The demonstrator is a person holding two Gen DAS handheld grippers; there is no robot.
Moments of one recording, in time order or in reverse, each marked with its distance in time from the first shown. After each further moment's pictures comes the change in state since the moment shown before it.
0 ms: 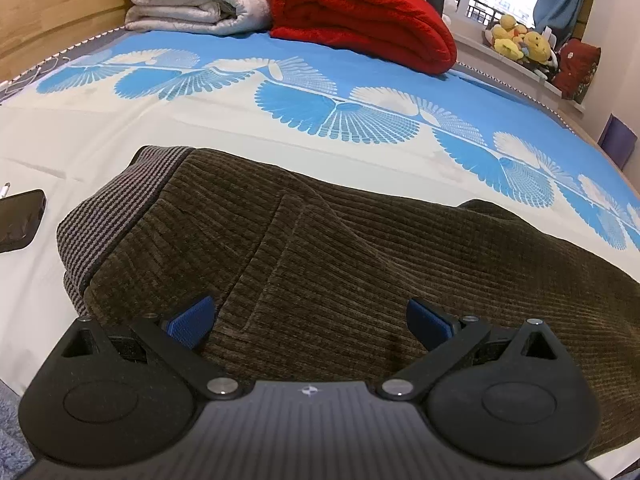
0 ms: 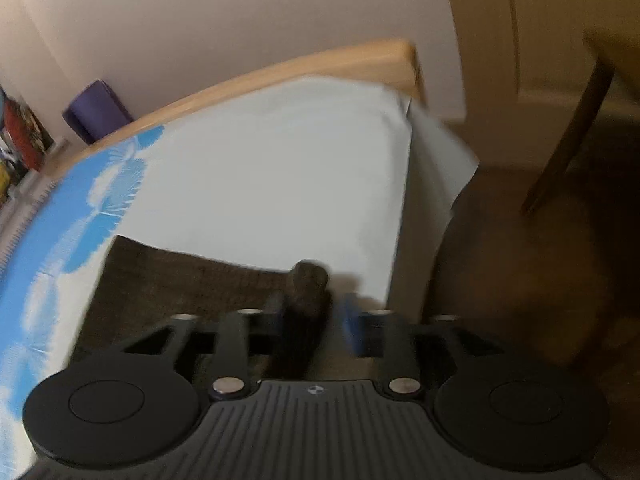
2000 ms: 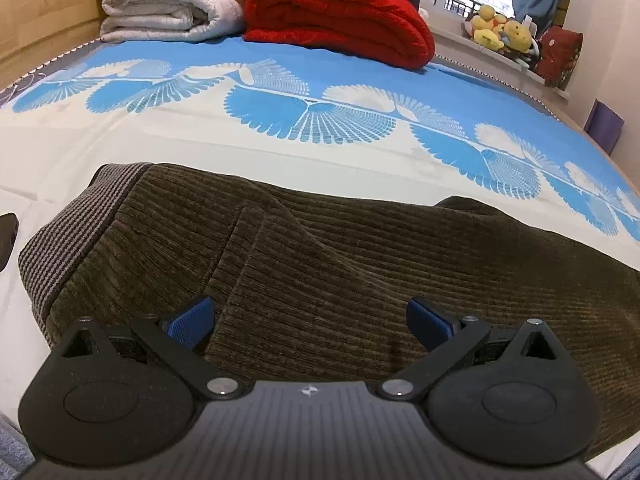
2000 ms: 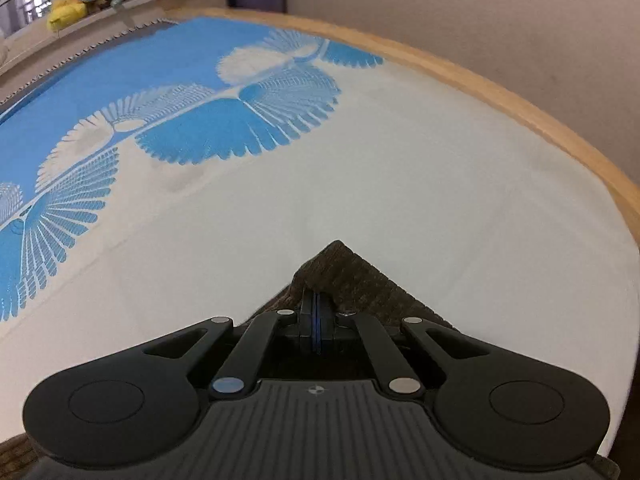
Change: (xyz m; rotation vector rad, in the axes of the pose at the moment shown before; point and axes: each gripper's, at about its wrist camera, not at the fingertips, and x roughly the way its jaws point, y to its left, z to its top) left arm 0.015 -0.025 0.005 0.061 -0.011 -0.029; right arm 0.118 0.218 -0.006 -0.596 0.119 0.133
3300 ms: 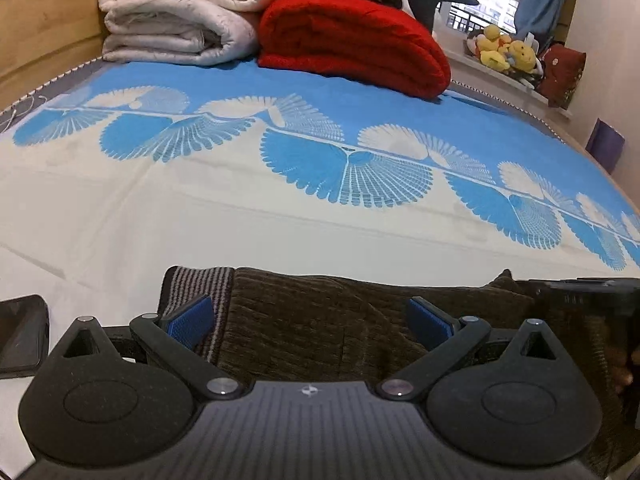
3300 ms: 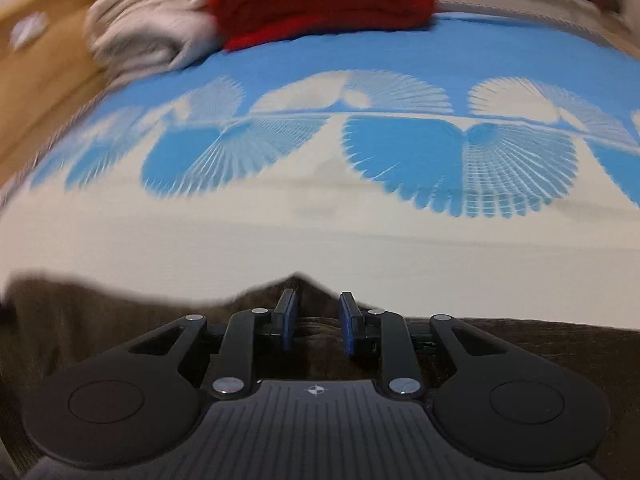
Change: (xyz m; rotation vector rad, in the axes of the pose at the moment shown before) left arm 0.007 0.072 0.067 0.021 -0.042 -0.017; right arm -0.232 0.370 -0.220 -0.686 0.053 0.817
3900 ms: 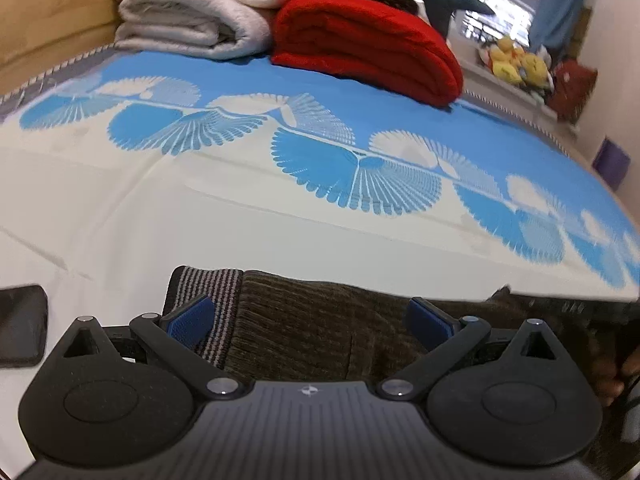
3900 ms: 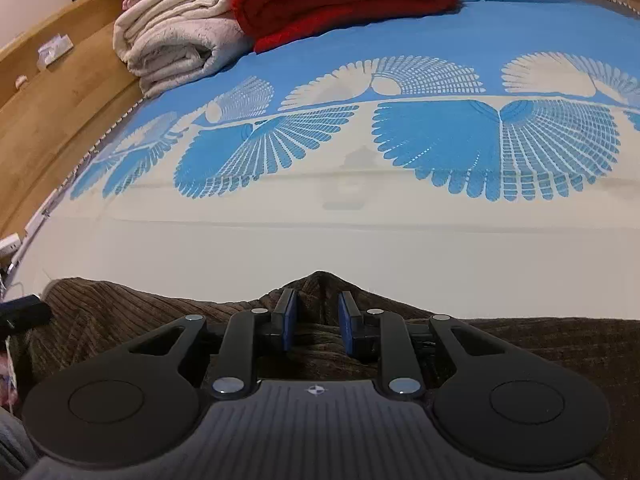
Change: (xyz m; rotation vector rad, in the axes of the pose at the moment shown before) left arm 0.003 0.013 0.005 -0.089 0.006 -0.008; right arm 0.019 -0.018 0.002 0.123 0.021 0.161
